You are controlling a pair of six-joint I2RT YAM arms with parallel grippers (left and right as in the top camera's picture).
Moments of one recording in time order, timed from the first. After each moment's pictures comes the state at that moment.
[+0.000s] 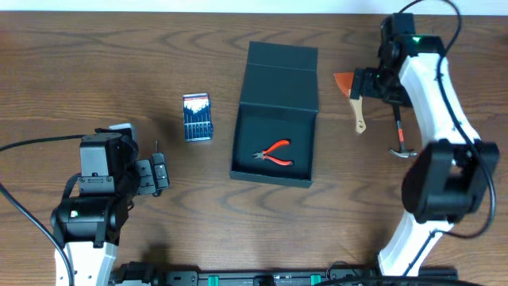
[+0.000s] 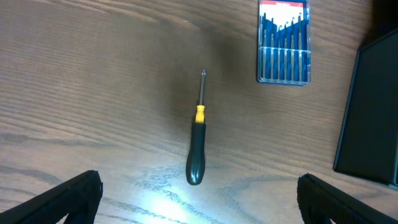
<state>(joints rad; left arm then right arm) 0.00 0.89 0.85 -0.92 -0.04 -0.15 0.00 2.05 1.76 -1.13 0.12 0.21</state>
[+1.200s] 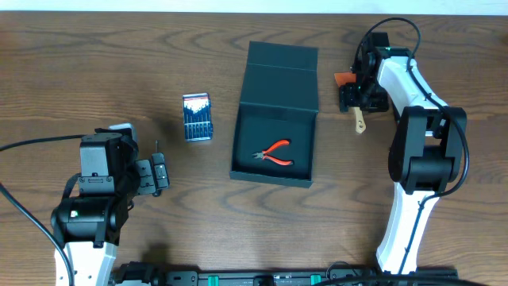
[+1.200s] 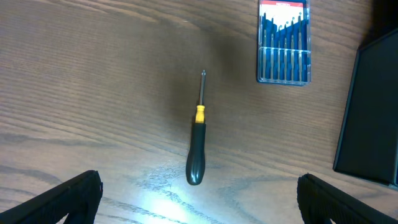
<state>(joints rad) 0.00 0.89 0.85 -0.92 -0.04 -0.15 0.00 2.28 1.76 -0.98 0.02 0.05</state>
